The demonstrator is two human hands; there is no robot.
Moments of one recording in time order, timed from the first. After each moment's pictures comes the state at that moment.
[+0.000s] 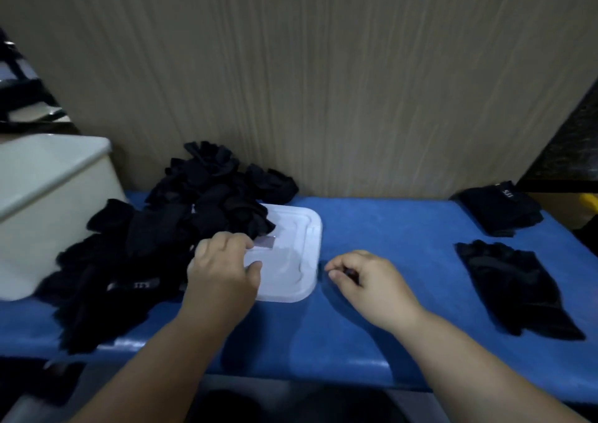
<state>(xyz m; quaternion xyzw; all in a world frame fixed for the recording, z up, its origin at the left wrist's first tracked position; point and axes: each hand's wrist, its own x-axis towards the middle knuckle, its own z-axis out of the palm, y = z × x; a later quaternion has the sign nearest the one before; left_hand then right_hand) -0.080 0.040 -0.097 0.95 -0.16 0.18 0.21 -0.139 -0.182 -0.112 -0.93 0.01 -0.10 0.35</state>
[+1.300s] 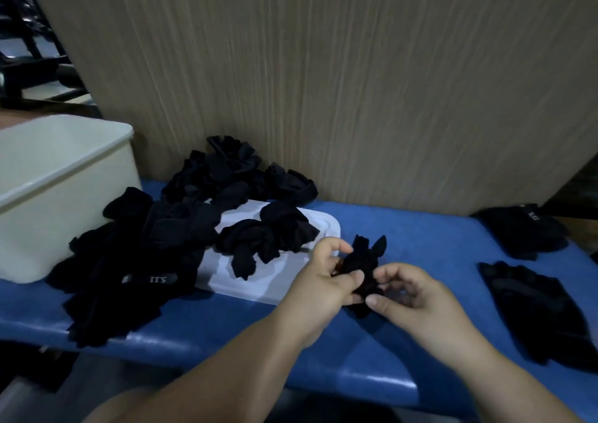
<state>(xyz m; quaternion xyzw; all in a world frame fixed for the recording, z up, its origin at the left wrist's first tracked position) -0.103 -0.035 -0.085 0.63 -0.13 -0.24 0.73 -0.166 -0.189 -0.095 -0.83 0.06 -0.09 0.55</state>
